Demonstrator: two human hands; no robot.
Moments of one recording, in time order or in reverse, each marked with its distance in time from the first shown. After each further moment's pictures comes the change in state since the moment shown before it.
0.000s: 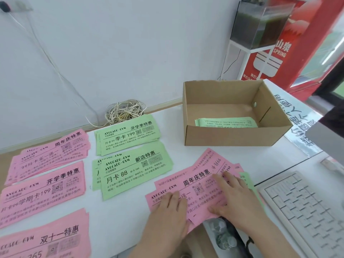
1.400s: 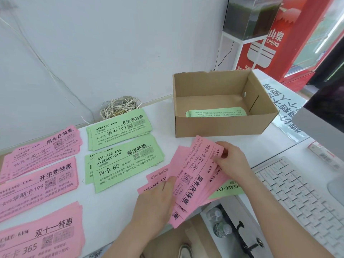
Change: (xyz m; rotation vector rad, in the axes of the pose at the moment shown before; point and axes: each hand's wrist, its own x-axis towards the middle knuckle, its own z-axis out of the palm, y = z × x) left_hand 0.002 0.006 -0.031 -0.061 0.061 -0.117; right_hand 0.055 0.027 -0.022 0.637 0.238 0.166
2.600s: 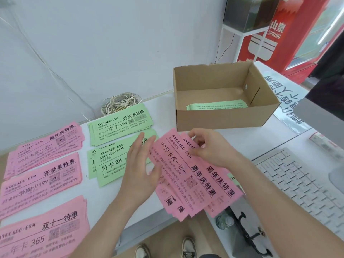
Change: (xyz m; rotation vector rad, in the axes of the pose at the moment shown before) left_hand 0.012 -0.040 -0.030 -0.712 0.395 -0.084; right_hand -0.017 -0.070 0.002 -0.049 -0.305 -0.290
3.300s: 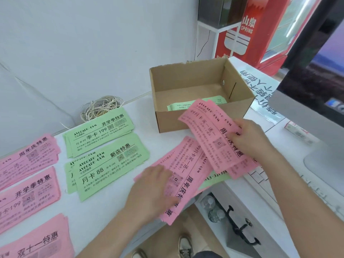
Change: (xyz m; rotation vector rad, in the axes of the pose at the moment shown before) left_hand -0.004 0.022 0.041 0.572 -0.565 0.088; right_hand -0.041 0.066 -0.073 -0.136 0.388 0.338
